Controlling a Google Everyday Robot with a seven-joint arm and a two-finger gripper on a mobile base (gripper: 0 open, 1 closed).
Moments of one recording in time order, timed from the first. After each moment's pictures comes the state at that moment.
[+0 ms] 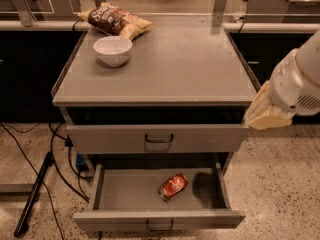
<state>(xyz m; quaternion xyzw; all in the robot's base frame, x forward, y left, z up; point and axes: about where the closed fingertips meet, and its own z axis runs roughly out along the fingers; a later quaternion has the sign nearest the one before) 0.431 -0.206 0.909 -0.60 0.78 0.01 0.17</state>
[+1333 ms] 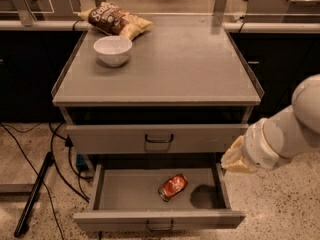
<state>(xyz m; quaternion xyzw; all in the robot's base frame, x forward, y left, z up) 0.419 -0.183 0.763 -0.59 0.78 0.08 0.20</state>
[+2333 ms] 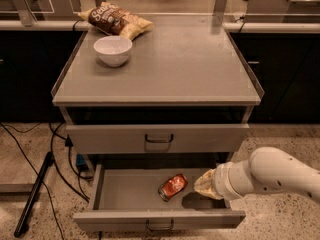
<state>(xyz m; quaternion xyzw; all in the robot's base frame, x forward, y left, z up) 0.445 -0.143 0.579 -0.58 0.75 0.13 0.27</state>
